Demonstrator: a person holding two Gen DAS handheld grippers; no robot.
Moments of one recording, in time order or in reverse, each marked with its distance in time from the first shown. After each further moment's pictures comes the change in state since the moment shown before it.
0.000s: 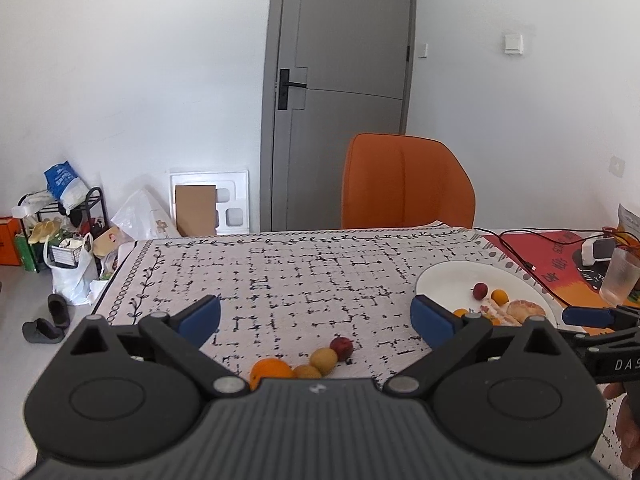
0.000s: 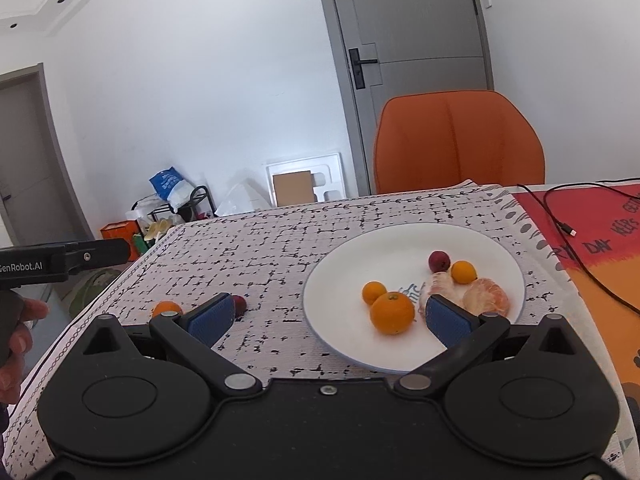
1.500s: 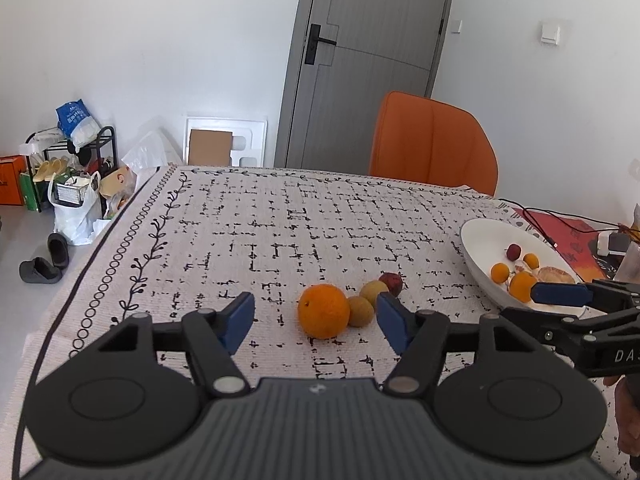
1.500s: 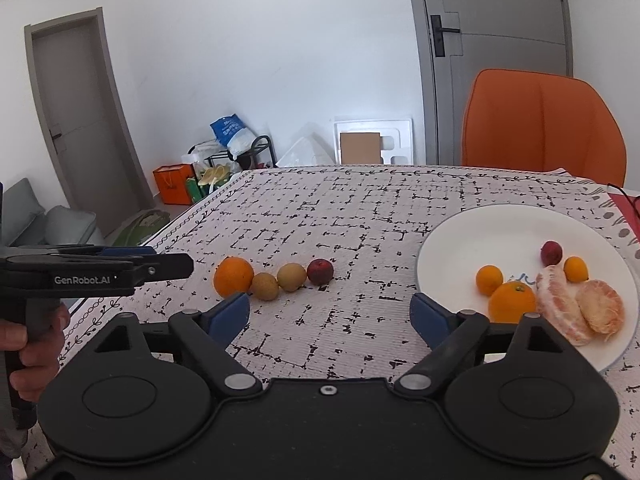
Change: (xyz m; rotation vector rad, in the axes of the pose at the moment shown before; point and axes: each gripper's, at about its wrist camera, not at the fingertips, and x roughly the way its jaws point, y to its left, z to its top) left arm 0.020 0.048 -0.040 -0.101 0.124 0.001; right arm 0.045 0.056 -0.006 -0.130 0.130 0.166
